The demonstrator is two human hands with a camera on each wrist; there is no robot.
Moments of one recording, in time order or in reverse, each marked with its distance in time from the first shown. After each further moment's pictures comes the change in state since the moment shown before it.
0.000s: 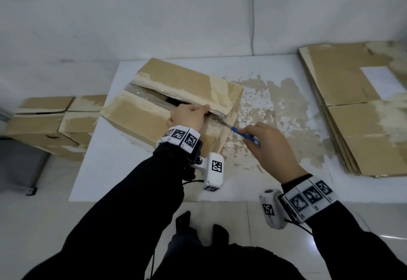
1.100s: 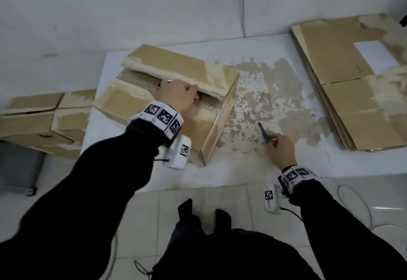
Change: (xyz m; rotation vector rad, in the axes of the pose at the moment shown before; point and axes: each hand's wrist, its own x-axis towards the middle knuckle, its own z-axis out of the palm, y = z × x) left_hand 0.009 0.019 -0.031 0.629 -0.185 0.318; right_hand -0.032 0.108 0.078 0.221 0.018 0.684
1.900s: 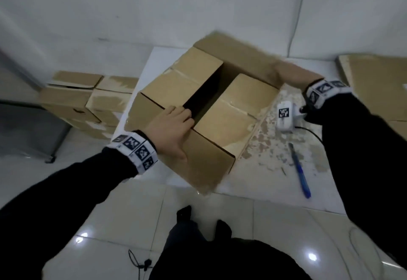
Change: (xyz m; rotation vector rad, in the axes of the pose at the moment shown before) left_hand -0.066 -0.118 -0.031 0.732 -0.187 0.469; right_hand 0.101 -0.234 -0.053 -0.278 -0.329 -0.426
